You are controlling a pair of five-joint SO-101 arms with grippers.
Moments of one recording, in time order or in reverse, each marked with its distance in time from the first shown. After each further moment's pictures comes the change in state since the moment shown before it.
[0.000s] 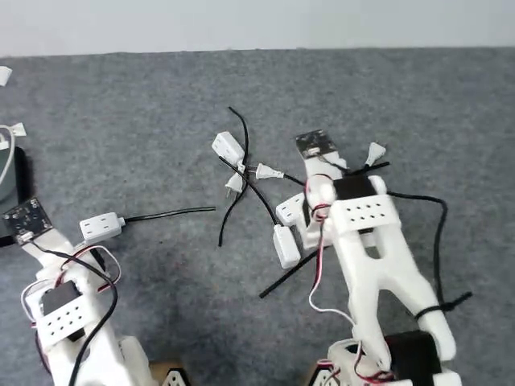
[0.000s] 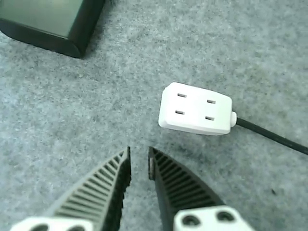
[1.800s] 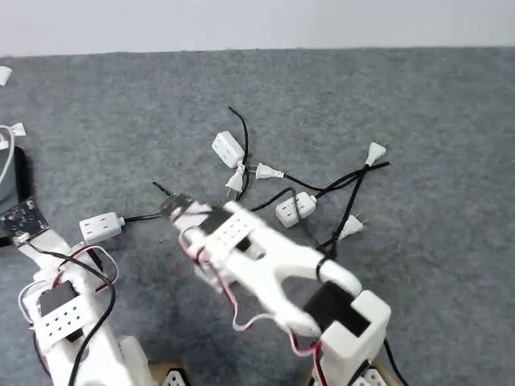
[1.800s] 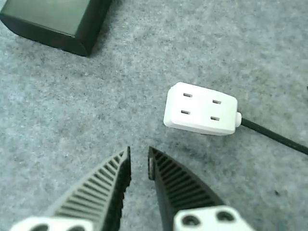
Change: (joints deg) left arm -1.1 0.0 -0.6 1.0 0.0; right arm -33.1 28.0 -14.2 -2.0 -2.3
